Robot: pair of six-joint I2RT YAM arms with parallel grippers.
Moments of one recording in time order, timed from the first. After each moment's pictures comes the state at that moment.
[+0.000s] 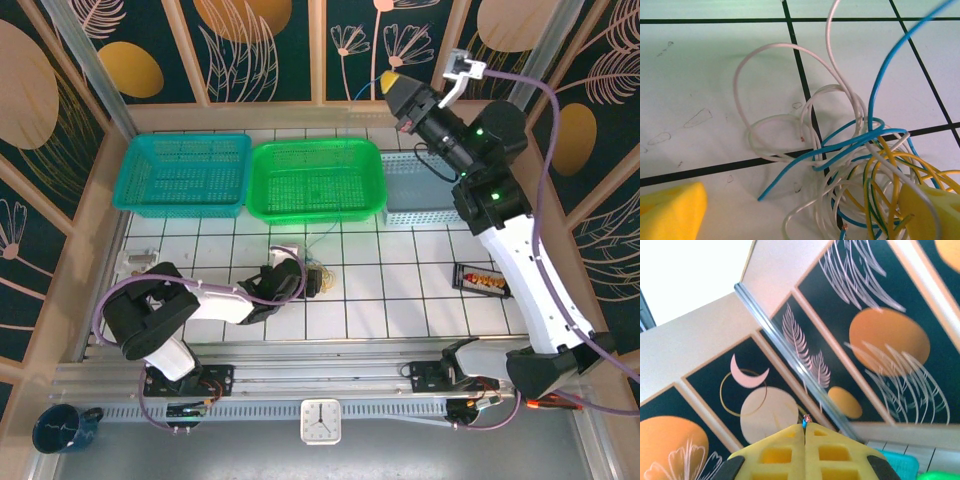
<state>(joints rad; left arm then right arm) -0.92 1.61 0.52 0.31 -0.38 -0.66 0.40 1.25 1.55 0.04 -0.36 0.74</state>
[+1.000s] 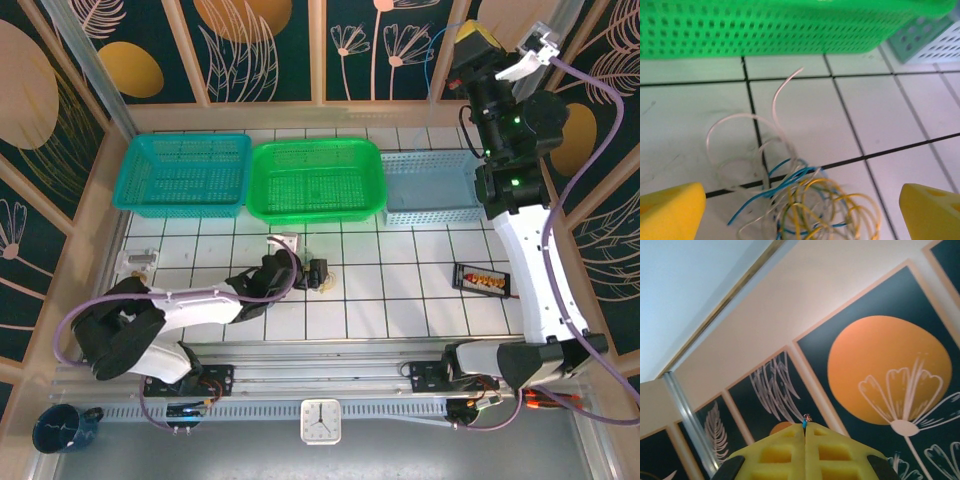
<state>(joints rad) -0.92 1.42 0.57 0.23 -0.32 -0.66 0.19 1.30 1.59 0.21 -0.10 0.61</state>
